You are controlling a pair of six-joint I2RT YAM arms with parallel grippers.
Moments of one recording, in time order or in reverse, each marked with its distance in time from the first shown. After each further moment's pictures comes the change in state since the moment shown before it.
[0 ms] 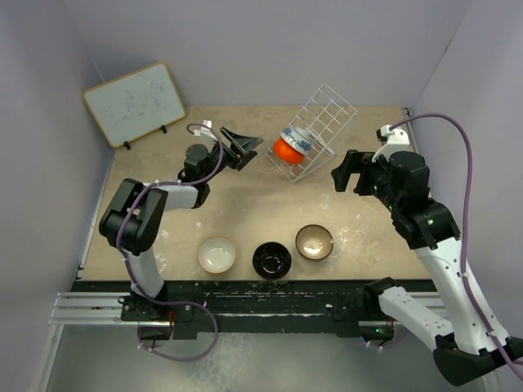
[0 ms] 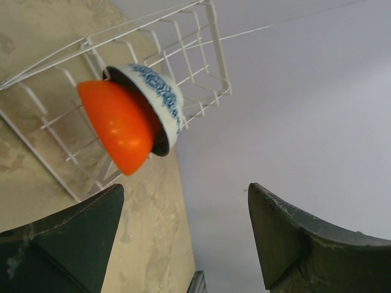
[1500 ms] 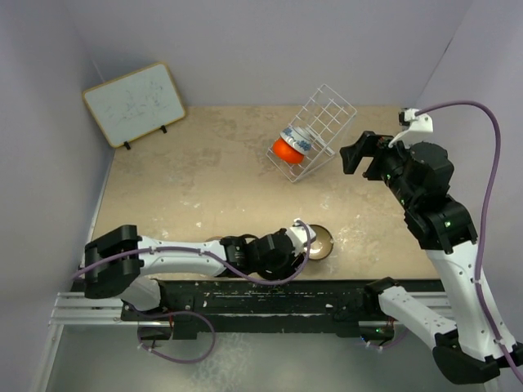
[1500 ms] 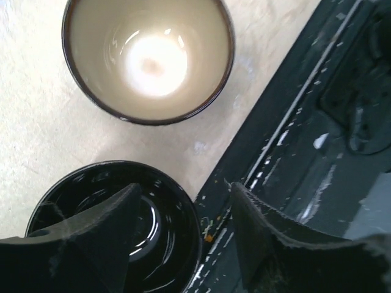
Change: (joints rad) left arm -0.928 -0.350 -0.038 -1.043 -0.494 0.985; right arm 0.000 0.030 0.172 0.028 0.053 0.026
